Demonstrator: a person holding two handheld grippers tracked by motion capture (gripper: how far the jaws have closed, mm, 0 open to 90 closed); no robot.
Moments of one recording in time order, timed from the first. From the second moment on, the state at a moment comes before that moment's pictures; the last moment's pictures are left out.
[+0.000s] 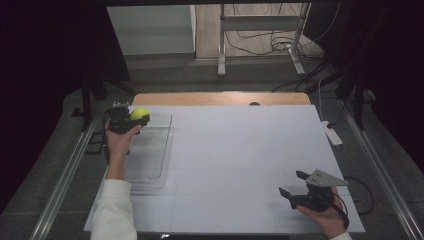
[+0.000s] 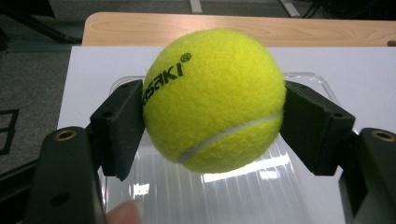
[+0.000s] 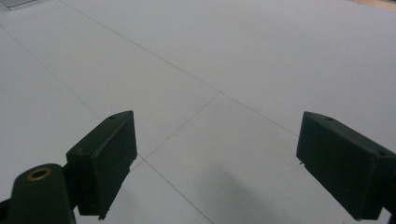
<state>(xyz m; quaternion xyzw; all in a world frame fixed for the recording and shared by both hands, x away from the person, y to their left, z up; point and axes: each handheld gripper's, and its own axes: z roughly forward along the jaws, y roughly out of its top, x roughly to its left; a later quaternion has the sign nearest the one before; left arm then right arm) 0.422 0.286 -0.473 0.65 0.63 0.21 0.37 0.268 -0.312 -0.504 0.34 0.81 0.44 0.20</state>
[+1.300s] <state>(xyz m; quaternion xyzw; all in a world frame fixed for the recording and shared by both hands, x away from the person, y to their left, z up) 0.427 0.277 -0.488 0.69 0.63 0.21 0.29 0.268 -0.312 -0.504 0.34 0.81 0.44 0.21</state>
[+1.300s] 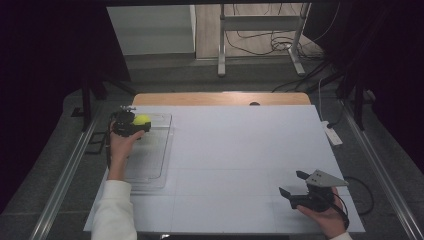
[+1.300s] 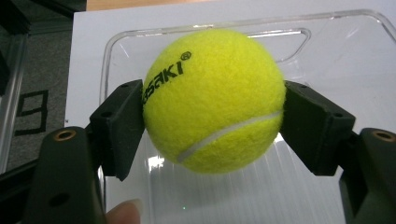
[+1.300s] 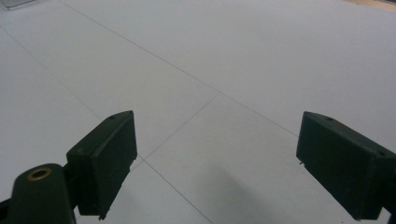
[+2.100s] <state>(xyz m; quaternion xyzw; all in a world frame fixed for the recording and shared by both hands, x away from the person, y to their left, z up) 0.432 0.263 -0.503 0.73 0.61 0.22 0.21 0.268 -0.312 -0.504 0.34 0.81 0.44 0.21</state>
